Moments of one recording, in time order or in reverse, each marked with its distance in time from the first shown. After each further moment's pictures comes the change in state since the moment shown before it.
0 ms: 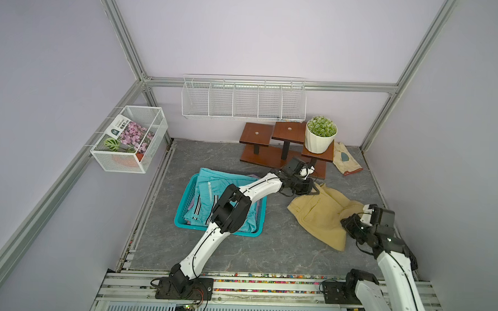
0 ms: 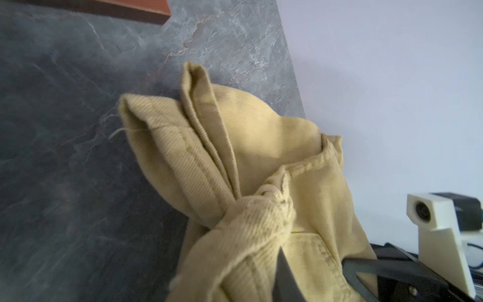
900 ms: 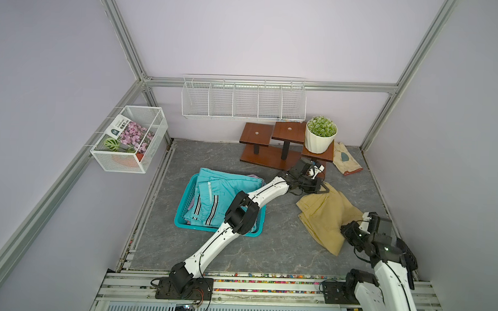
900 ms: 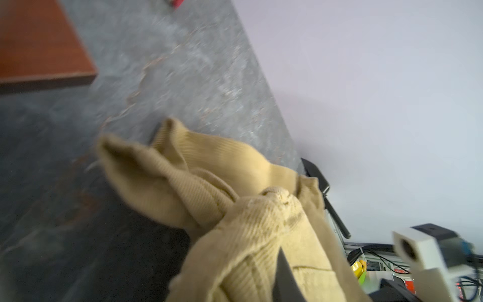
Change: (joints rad) left arm -0.014 0.294 0.381 0.063 0.073 -0.011; right arm 0.000 -0.063 -0.077 0.001 0.019 0.014
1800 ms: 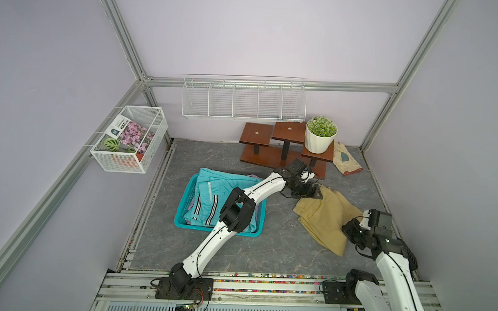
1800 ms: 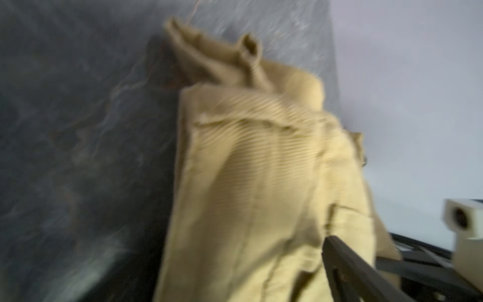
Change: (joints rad) left arm 0.020 -0.127 -0.122 -0.341 -0.045 0.123; right arm 0.001 0.100 0.072 -0.040 0.042 -0.045
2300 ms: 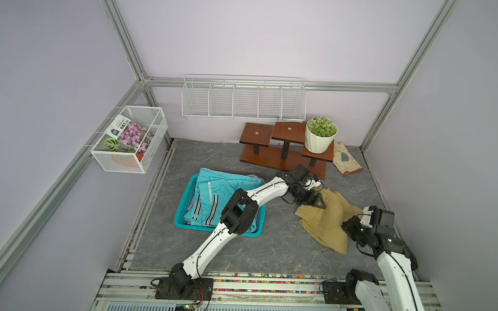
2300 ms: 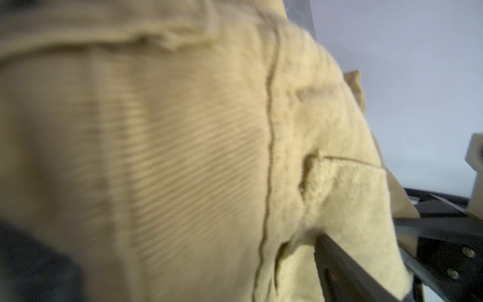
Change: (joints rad) left arm -0.050 -0.021 -0.103 0.047 0.156 0.085; right arm 0.000 0.003 0.035 -0.002 -0.042 -0.021
